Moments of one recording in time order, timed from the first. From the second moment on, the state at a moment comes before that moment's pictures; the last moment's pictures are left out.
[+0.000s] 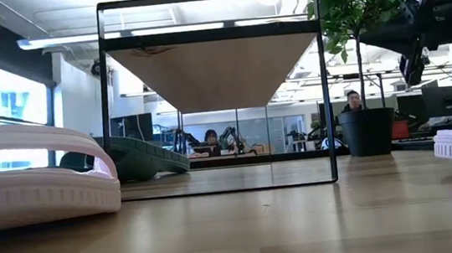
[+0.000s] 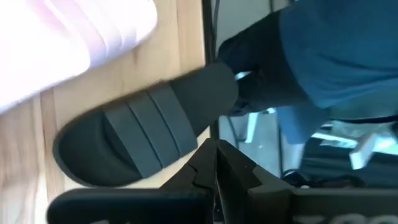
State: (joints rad) left arm -0.60 0.96 0.85 -0.76 0.22 -0.83; right arm -0.16 0.01 0.01 0.06 0.11 0.68
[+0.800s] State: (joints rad) left arm -0.95 1.25 0.92 -0.71 -0.16 -0.97; right arm -0.16 0.01 0.01 0.03 0.09 0.78
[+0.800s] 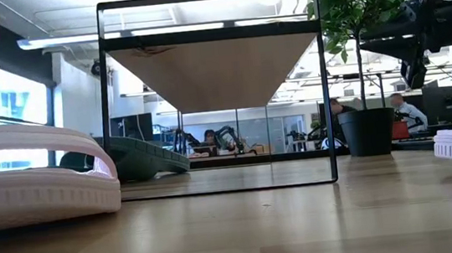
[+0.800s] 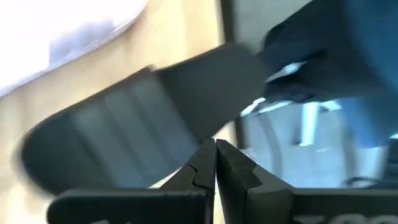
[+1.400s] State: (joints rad) left arm -1.01 1.69 1.33 -1.08 -0.32 -0.98; right arm -0.16 0.01 0.01 0.02 -0.03 0.89
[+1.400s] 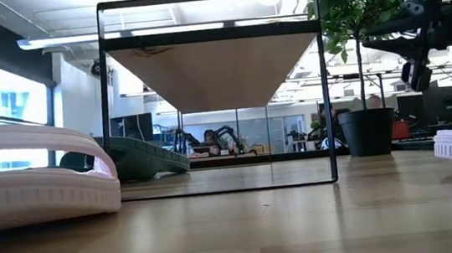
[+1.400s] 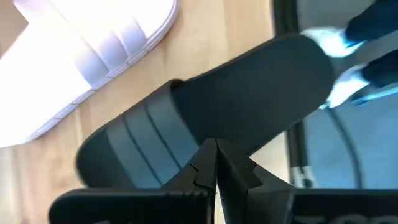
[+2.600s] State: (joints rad) left arm -0.85 1.93 1.38 -1.17 -0.08 -1.16; right arm -0.16 0.01 0.01 0.02 -0.05 0.75
